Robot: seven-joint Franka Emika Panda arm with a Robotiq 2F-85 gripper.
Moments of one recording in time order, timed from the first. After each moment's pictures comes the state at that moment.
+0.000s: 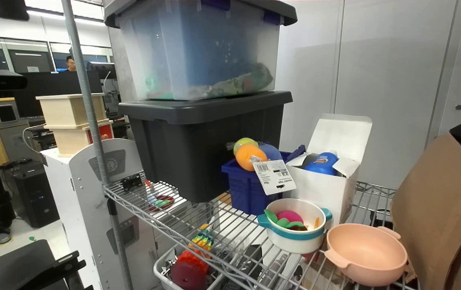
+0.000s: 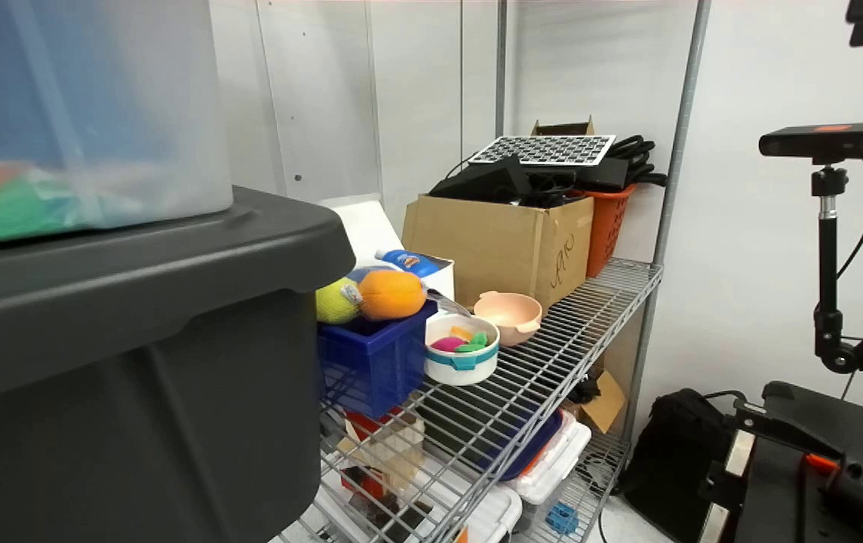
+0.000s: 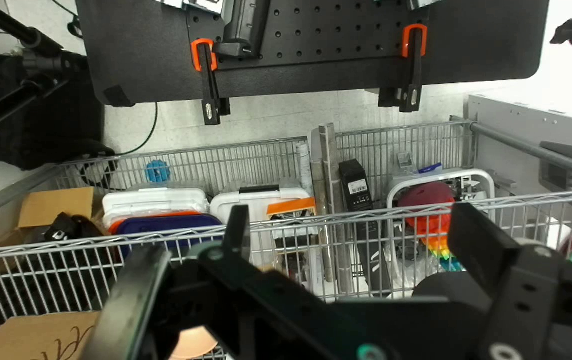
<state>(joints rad) 0.00 -0.63 0.00 -2.55 -0.01 1.91 0.01</state>
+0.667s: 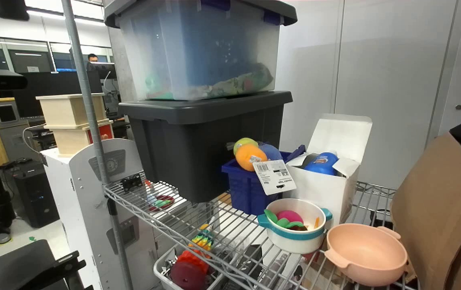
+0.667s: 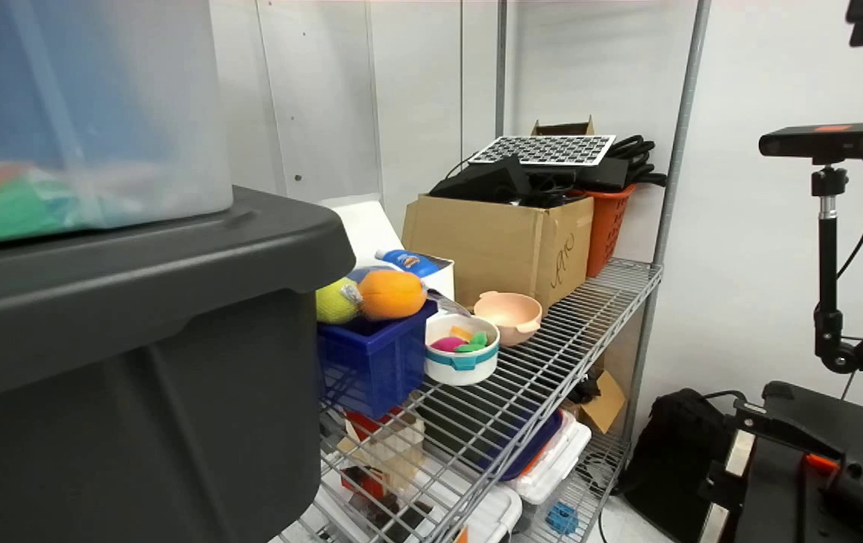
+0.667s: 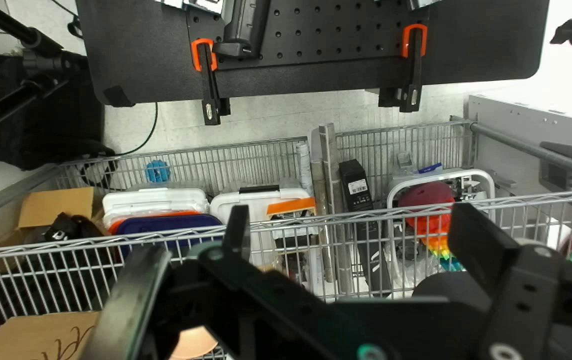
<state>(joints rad) 0.00 -0.63 0.00 -2.55 -0.01 1.91 0.01</state>
